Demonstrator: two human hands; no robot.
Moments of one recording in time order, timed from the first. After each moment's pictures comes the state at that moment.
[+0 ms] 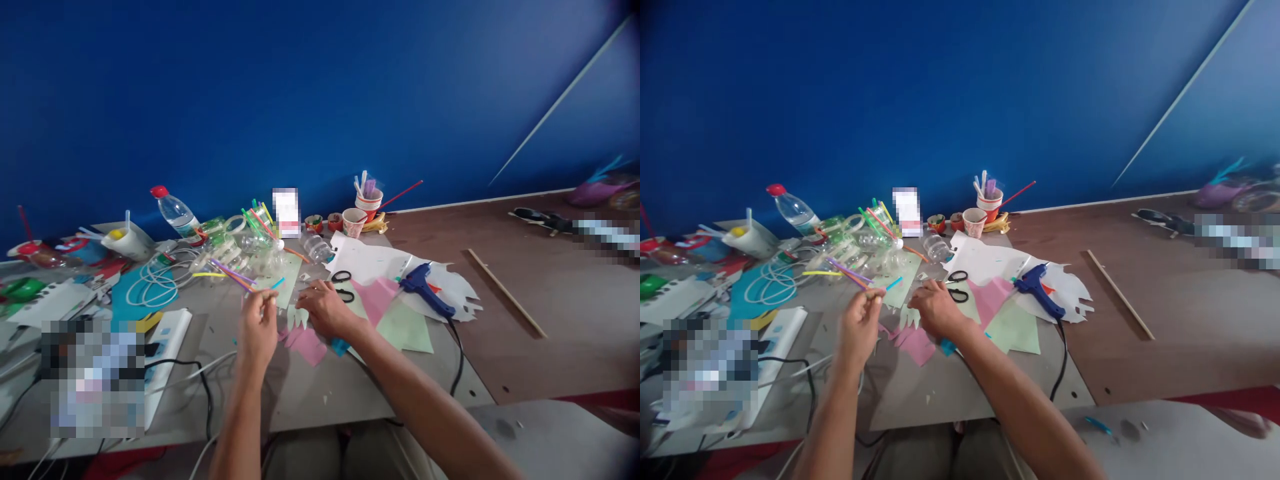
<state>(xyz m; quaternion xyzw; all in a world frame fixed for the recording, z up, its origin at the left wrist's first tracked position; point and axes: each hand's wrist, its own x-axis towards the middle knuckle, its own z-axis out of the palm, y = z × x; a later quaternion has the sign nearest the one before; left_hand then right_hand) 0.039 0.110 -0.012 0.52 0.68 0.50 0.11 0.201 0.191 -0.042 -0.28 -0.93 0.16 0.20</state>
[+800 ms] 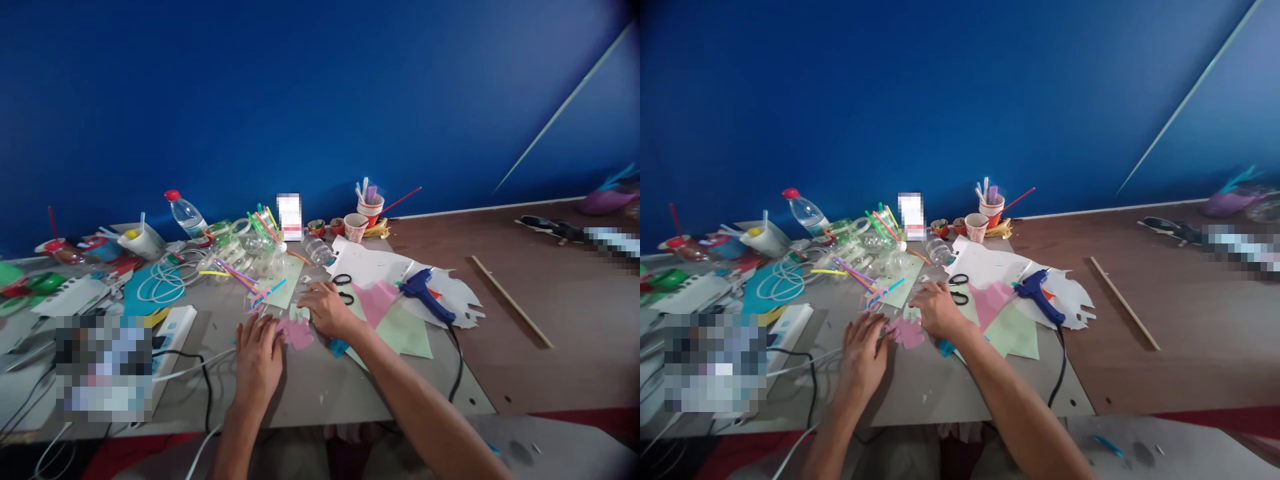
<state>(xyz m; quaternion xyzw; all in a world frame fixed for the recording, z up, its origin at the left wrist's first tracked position) 0.043 0.057 -0.051 0.65 0.72 0.20 -0.12 0.201 0.189 -0.041 -0.27 -0.91 0.20 0.23</state>
